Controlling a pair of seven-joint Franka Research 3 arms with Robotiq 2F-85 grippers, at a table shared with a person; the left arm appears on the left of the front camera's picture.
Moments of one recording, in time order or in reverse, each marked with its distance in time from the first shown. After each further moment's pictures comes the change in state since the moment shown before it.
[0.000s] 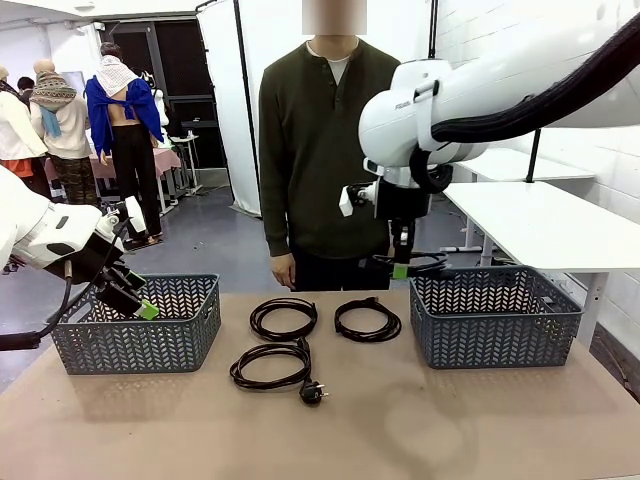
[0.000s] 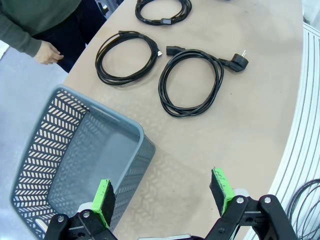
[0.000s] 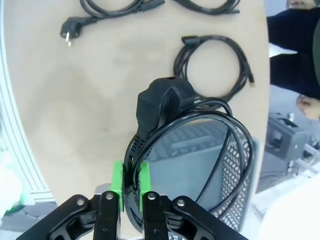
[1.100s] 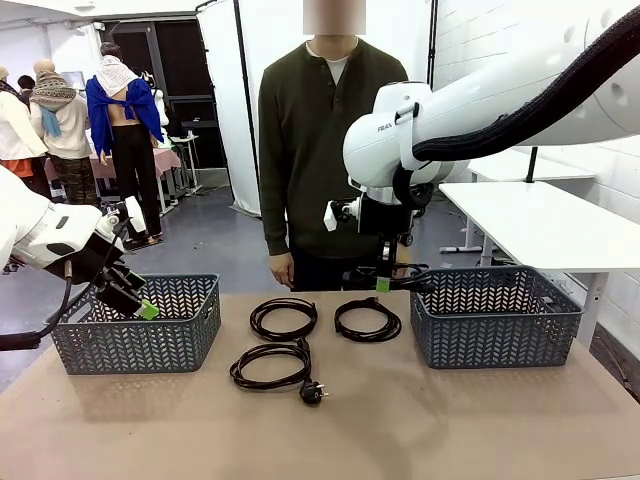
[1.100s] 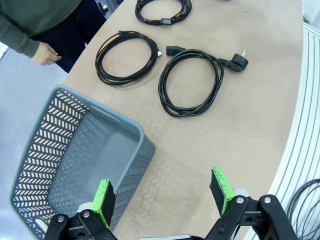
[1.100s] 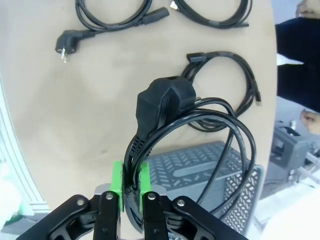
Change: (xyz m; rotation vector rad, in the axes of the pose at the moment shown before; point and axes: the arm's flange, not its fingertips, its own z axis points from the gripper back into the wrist) left arm 0.000 0.000 0.000 0.000 0.000 0.000; right arm 0.031 0.001 -0.033 0.012 -0.013 0.016
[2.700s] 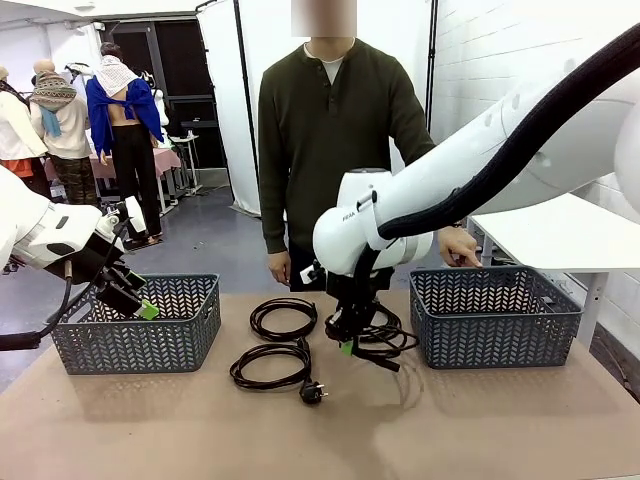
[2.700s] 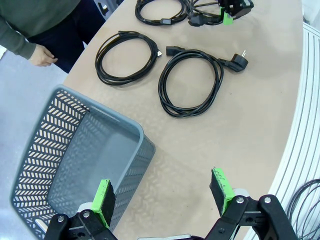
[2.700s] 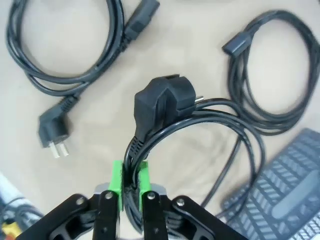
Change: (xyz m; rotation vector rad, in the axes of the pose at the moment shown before) left arm 0.000 0.000 0.000 0.000 0.000 0.000; right arm 0.047 0.036 -0.121 0.051 -0.008 -0.566
